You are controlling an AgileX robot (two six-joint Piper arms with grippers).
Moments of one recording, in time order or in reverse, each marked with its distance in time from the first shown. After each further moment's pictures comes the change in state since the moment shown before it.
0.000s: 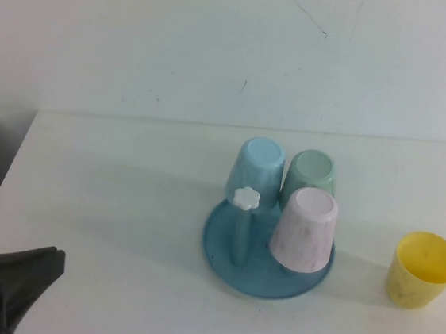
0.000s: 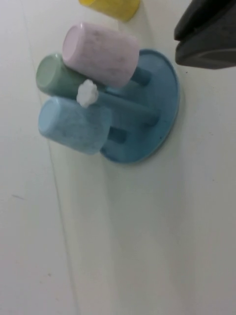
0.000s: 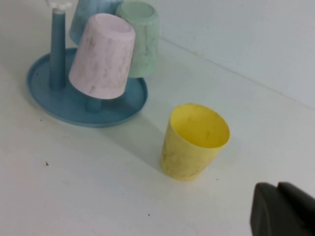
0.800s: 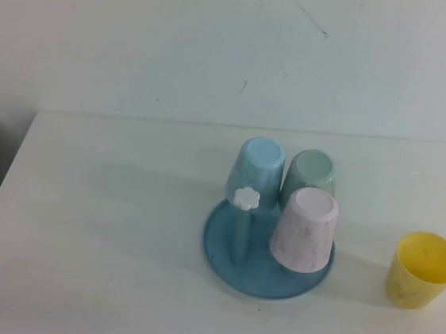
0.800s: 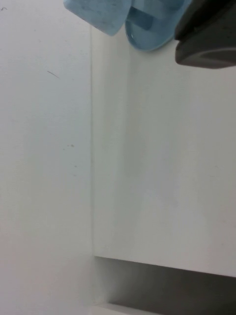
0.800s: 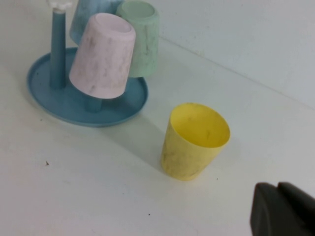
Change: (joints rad) right arm 0.000 0.000 0.000 0.000 0.002 0.000; left arm 0.653 -0.475 0.331 -0.611 -0.153 0.696
